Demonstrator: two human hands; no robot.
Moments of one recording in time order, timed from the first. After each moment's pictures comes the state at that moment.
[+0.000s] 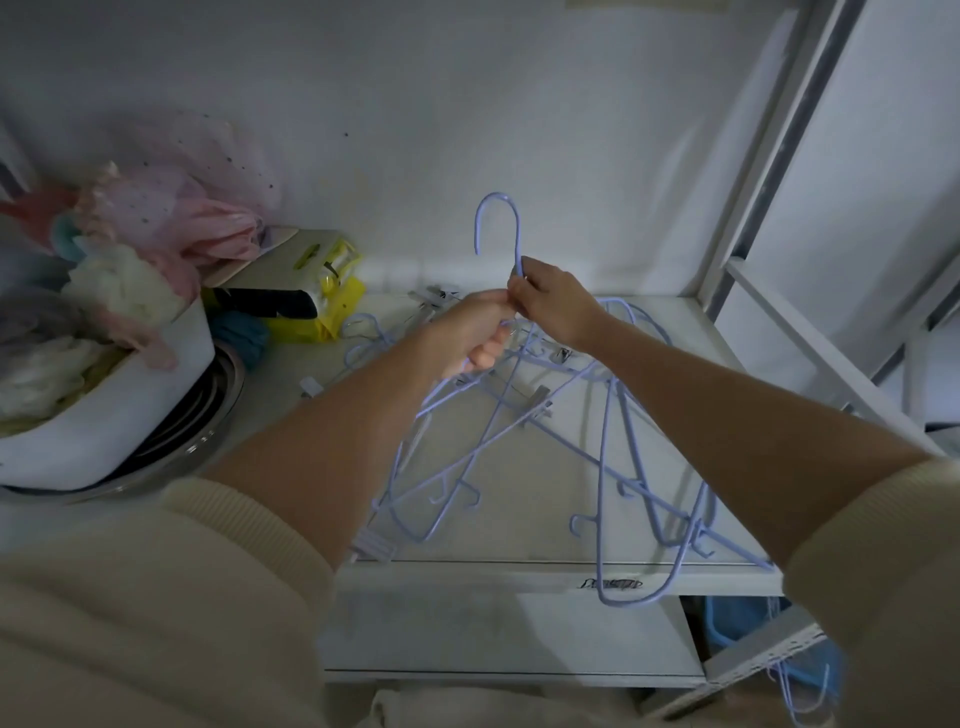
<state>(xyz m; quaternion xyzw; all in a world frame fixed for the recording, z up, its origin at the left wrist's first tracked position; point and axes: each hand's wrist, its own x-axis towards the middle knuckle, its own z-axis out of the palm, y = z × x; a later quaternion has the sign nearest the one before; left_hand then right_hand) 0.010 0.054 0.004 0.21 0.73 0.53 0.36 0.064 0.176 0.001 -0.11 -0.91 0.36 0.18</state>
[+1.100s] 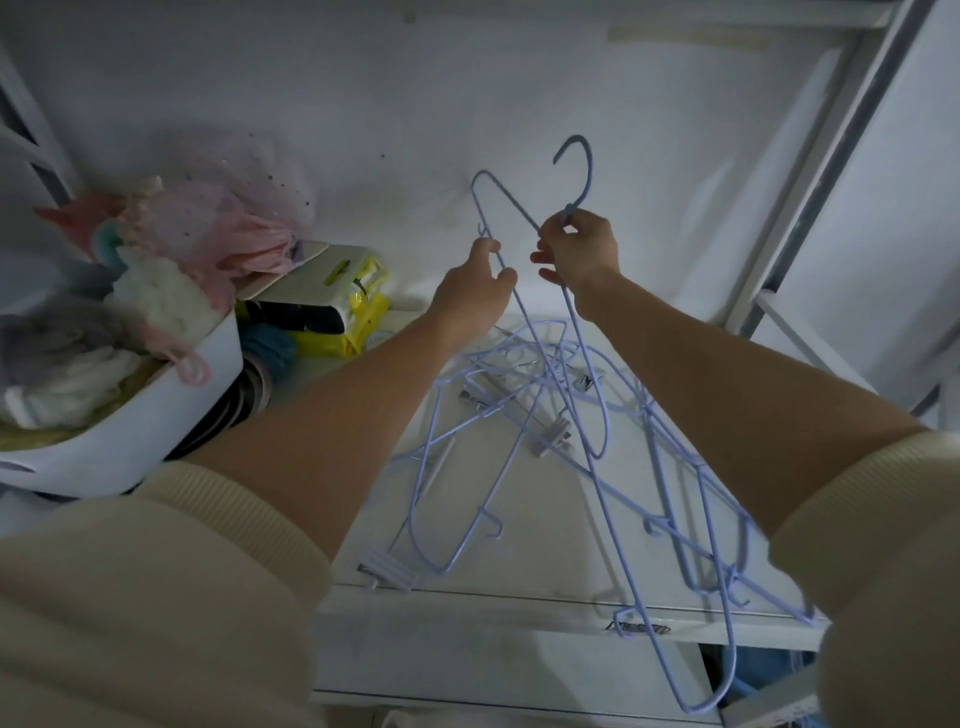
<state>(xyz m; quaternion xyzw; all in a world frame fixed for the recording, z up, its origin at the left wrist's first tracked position) -0.030 0.047 0.035 0.28 0.86 0.42 0.06 0.010 0.171 0.054 -0.24 -0.72 0.57 0.31</state>
